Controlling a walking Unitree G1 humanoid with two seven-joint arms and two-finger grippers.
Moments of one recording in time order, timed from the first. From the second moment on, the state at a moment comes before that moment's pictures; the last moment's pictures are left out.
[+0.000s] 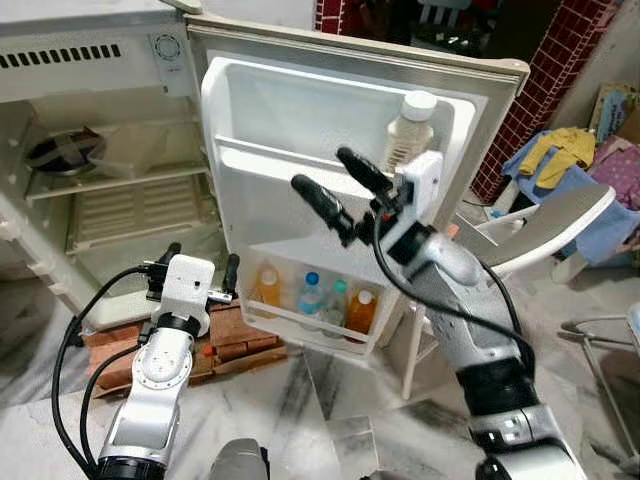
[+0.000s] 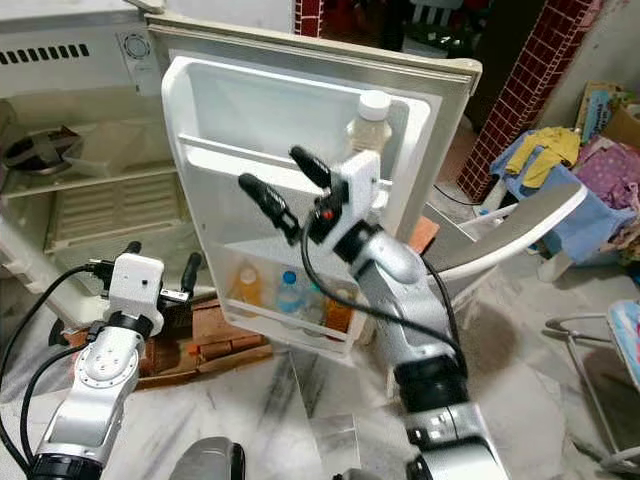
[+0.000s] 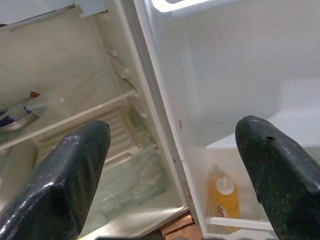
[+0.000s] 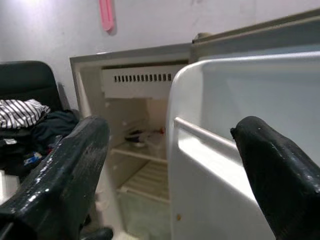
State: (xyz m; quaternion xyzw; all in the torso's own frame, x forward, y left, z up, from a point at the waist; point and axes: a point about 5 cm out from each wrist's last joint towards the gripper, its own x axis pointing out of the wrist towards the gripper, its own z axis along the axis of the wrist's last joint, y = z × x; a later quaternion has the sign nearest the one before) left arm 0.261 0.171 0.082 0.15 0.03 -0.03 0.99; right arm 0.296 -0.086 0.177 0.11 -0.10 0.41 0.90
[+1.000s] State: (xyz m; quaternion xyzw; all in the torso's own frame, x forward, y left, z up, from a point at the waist) left arm 0.251 0.179 0.074 0.14 0.04 0.00 0.99; right arm 0.264 -0.149 0.100 0.00 0.00 0.05 1.00
